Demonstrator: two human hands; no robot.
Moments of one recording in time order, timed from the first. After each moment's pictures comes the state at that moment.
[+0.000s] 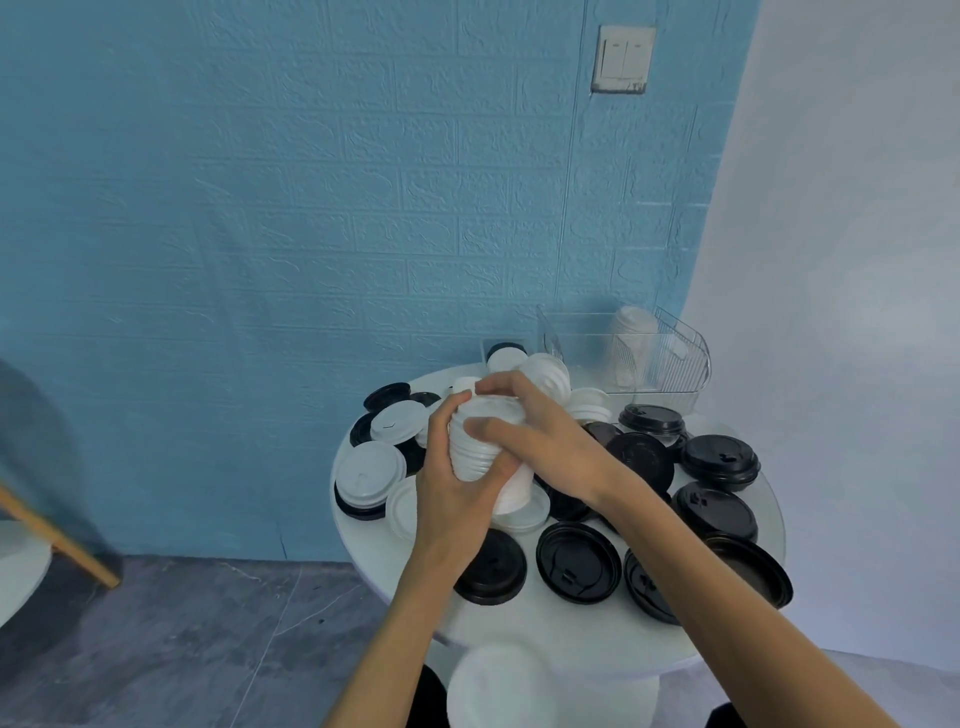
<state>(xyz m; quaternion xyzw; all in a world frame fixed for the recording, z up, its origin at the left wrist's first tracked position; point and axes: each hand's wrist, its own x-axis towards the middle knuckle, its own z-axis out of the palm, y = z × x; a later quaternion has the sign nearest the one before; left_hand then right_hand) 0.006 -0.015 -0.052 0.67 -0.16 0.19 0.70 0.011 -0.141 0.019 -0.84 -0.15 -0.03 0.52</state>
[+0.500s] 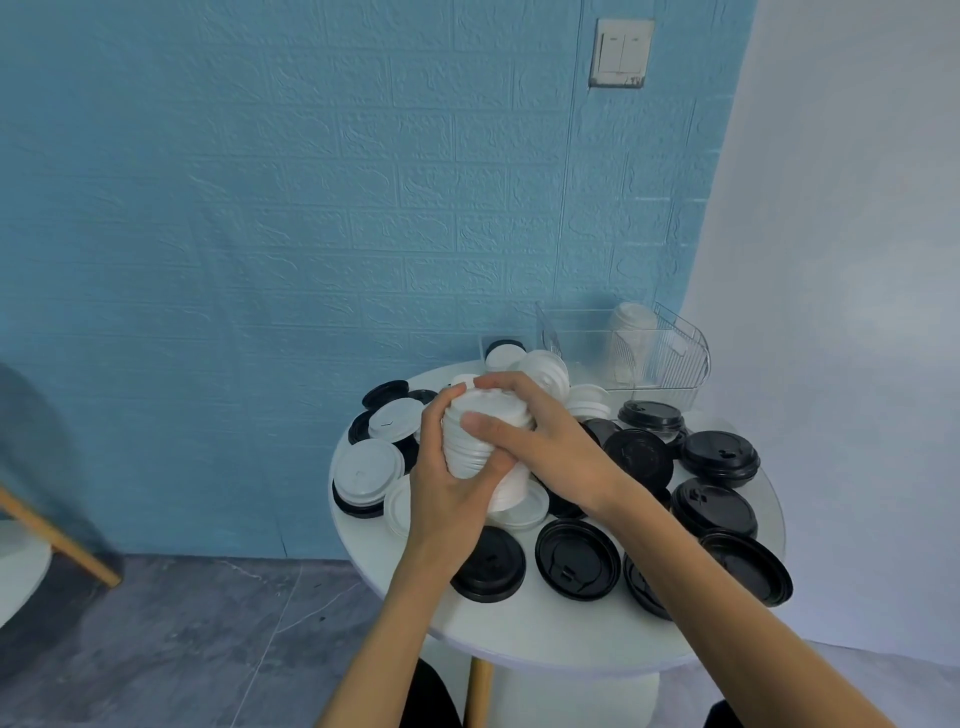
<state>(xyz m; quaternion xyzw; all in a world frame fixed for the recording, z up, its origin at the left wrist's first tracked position) 0.001 -0.012 -0.045 0.66 -0.18 0.20 0.70 0.004 -0.139 0.012 -0.81 -0.15 -0.06 0.56</state>
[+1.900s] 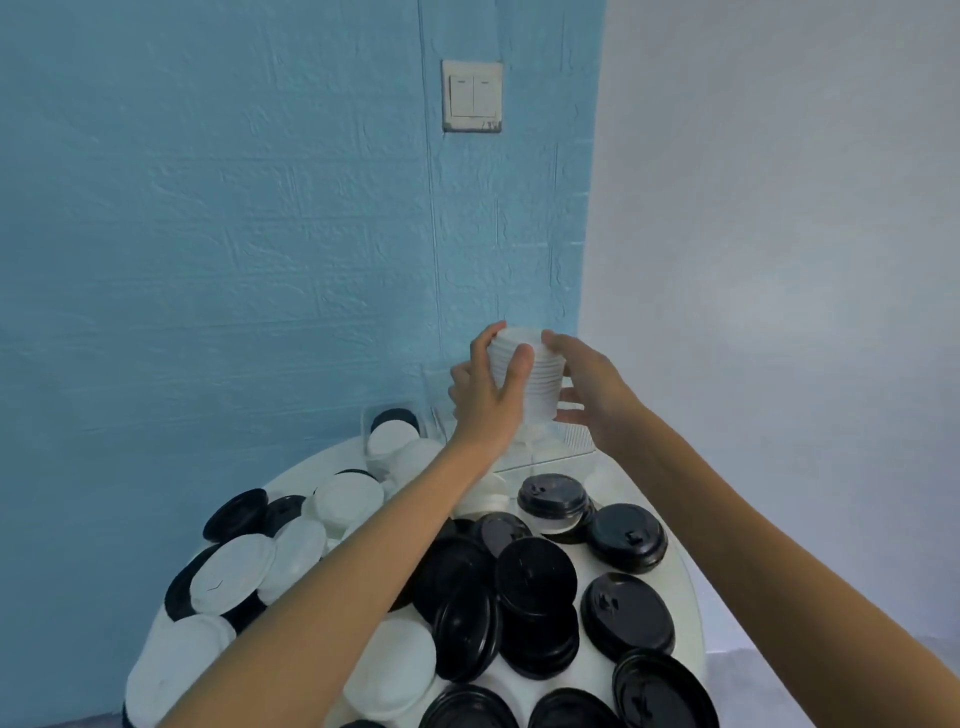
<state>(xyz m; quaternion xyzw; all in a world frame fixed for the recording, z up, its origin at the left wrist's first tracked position) 0.183 -0.210 0.046 0.74 -0.22 0.10 0.62 0.121 -0.317 0.094 -0.70 0.12 -0.14 0.69</state>
